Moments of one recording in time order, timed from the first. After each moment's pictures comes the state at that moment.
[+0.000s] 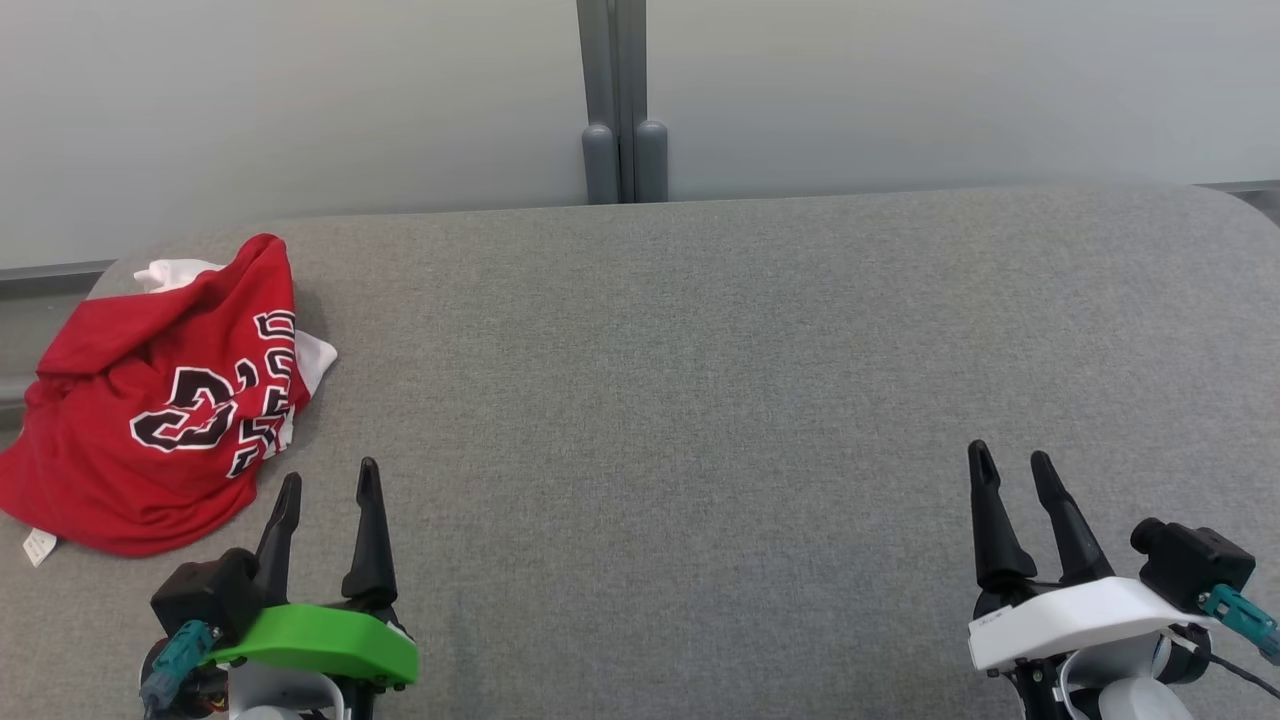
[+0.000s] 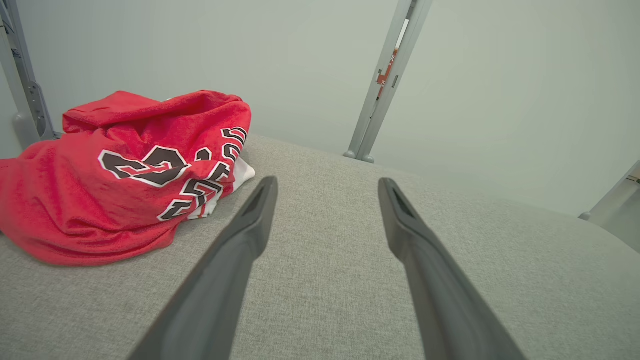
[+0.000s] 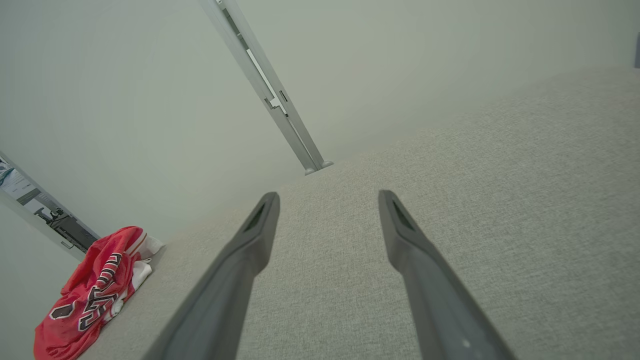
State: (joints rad) left arm -0.06 0.05 -0.04 0.23 -0.38 -0.07 -0.19; right arm 0.01 -0.05 0.03 0.11 0.51 0.13 -0.19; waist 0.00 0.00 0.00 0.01
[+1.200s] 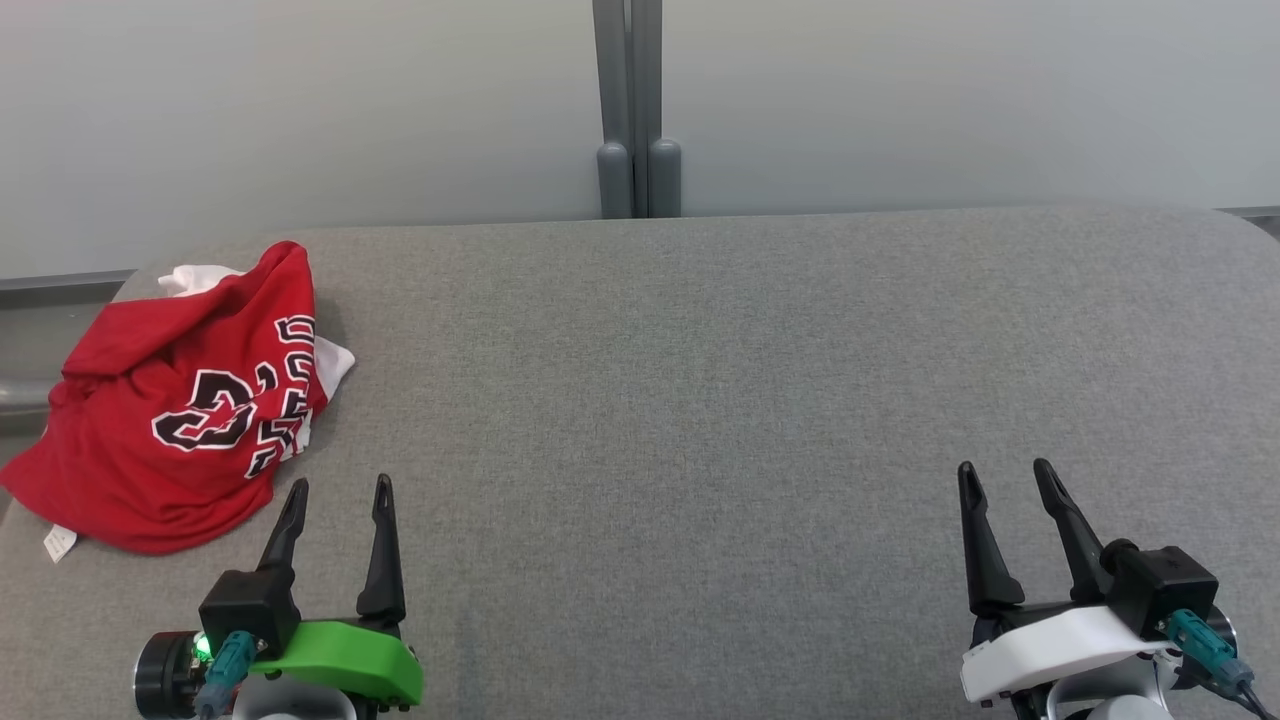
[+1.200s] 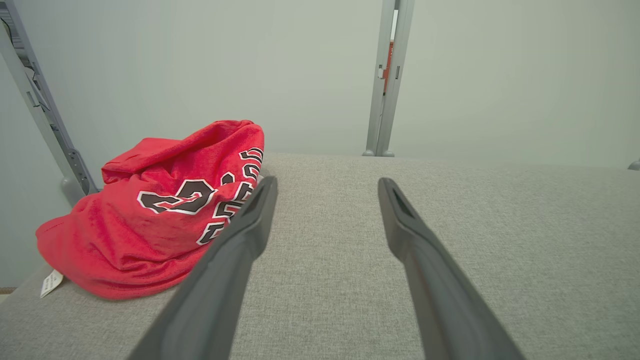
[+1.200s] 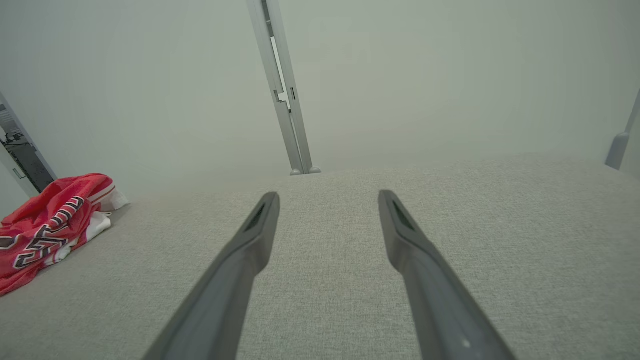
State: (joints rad) left arm -0.06 0.06 -0.05 0.28 -0.17 -0.06 -0.25; right arm 0.04 -0.05 0.03 0.13 0.22 0.13 -0.26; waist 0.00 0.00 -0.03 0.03
